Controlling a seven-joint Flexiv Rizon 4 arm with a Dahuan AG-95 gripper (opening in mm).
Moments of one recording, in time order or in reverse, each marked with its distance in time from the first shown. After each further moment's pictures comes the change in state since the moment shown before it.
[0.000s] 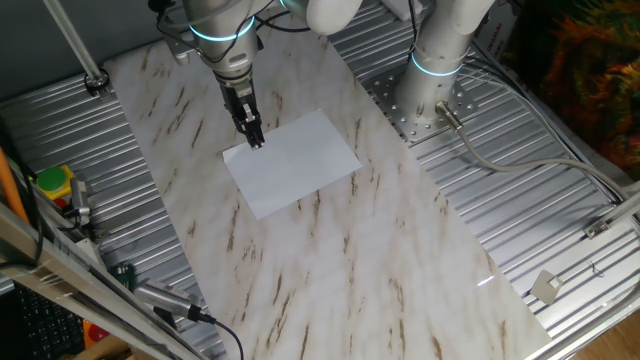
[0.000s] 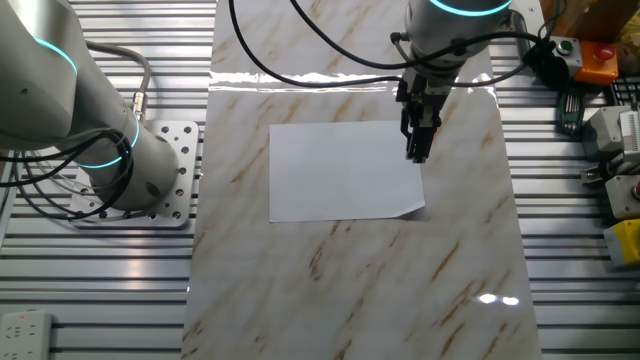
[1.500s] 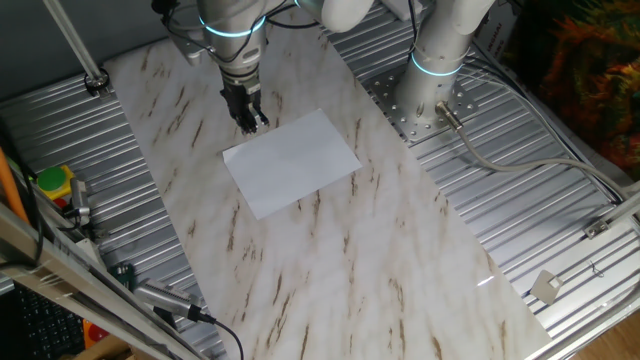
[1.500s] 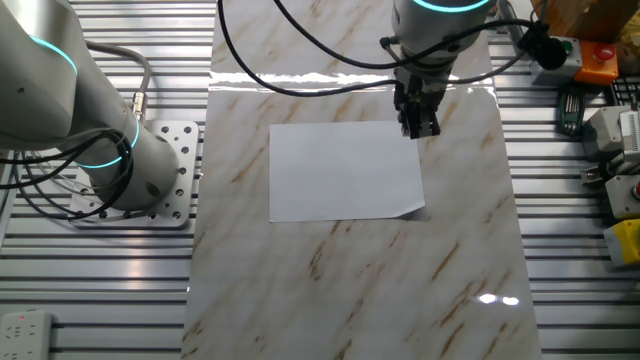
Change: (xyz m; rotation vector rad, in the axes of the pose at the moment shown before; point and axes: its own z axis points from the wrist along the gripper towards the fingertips) arm 0.001 0.001 -0.004 0.018 -0.052 -0.151
